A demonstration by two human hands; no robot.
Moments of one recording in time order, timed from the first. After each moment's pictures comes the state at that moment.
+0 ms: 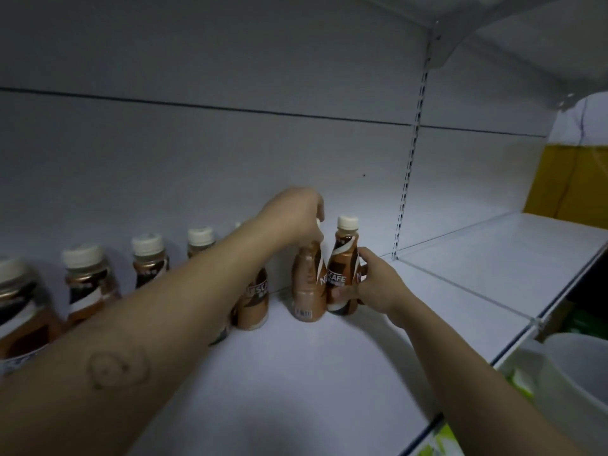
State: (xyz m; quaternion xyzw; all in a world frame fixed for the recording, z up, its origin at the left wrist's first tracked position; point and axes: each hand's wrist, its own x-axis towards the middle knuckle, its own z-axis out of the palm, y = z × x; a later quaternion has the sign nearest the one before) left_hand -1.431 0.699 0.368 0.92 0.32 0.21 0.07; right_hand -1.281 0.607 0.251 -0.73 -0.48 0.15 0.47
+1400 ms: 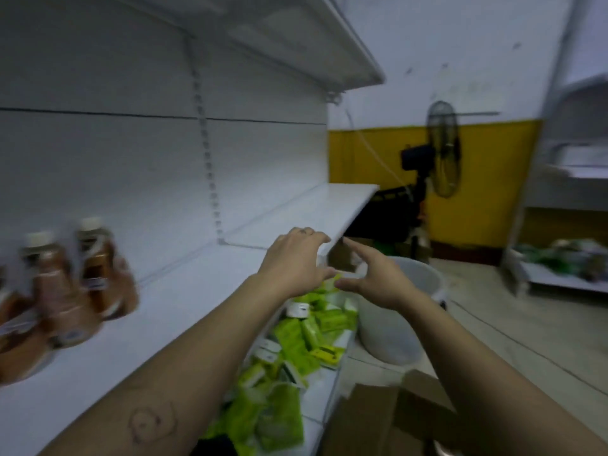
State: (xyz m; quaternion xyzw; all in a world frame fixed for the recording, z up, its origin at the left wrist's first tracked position) left_hand -1.280 0.482 0.276 0.97 -0.02 0.22 0.06; right_hand -1.205 0.322 0.233 -0.88 -0.30 -0.06 0.36
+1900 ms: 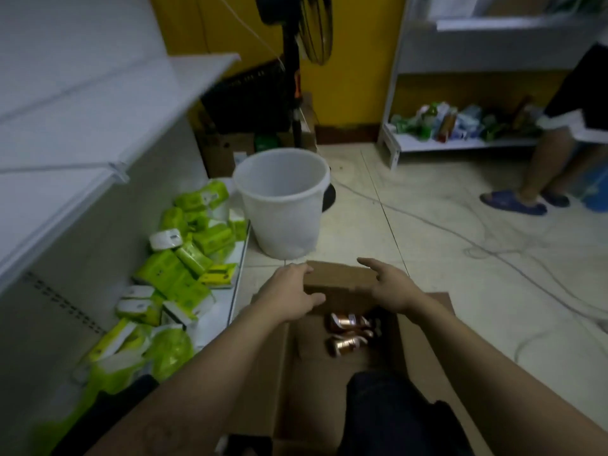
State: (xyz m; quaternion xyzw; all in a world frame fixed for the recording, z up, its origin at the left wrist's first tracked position) left_hand -1.162 0.317 0.018 0.95 -0.06 -0.11 0.27; right_hand -1.163 0.113 0.006 -0.93 0.03 0.12 0.35
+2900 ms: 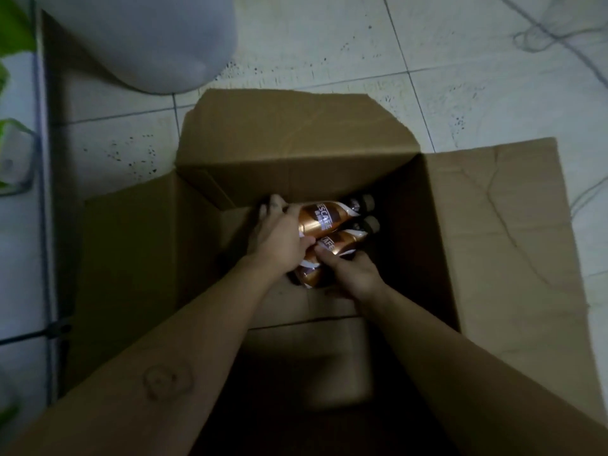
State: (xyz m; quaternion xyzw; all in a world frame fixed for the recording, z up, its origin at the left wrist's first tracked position) left_hand -1.025 0.225 -0.361 0.94 -0.08 -0.26 0.20; right_hand -1.108 0.106 -0.373 -0.60 0.43 0.23 0.63
